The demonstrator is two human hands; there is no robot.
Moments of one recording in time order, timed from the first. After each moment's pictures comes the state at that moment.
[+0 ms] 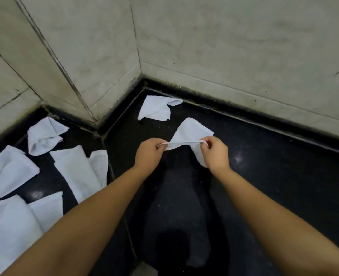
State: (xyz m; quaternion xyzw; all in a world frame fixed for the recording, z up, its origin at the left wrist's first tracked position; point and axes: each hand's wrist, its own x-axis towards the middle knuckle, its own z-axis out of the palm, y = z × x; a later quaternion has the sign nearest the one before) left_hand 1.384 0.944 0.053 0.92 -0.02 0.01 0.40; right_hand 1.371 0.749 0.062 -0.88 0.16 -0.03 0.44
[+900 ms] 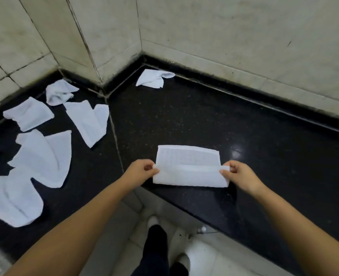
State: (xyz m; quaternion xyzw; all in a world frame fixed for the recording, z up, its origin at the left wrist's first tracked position) left_hand 1.146 0.933 0.036 0.88 0.01 -0.20 0.42; right_hand 1.134 0.609 0.044 -0.88 0.10 0.16 0.44
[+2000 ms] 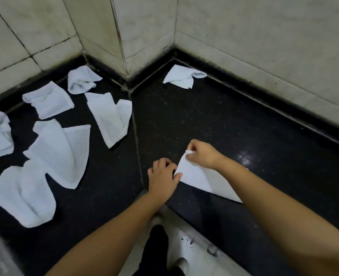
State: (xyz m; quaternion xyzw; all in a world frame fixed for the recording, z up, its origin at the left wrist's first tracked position) left_hand 1.166 0.919 0.008 0.96 0.05 -0.08 0.25; right_hand 1.260 0.784 0.069 -0.92 -0.09 0.30 0.25
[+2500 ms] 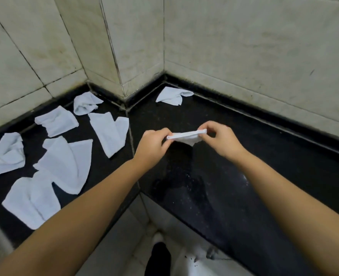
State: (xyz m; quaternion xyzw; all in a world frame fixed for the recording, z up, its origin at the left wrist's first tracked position) left_hand 1.203 0.940 0.119 0.93 -0.13 0.14 0.31; right_hand 1.233 0.722 0.152 -0.91 -0.13 0.03 0.40
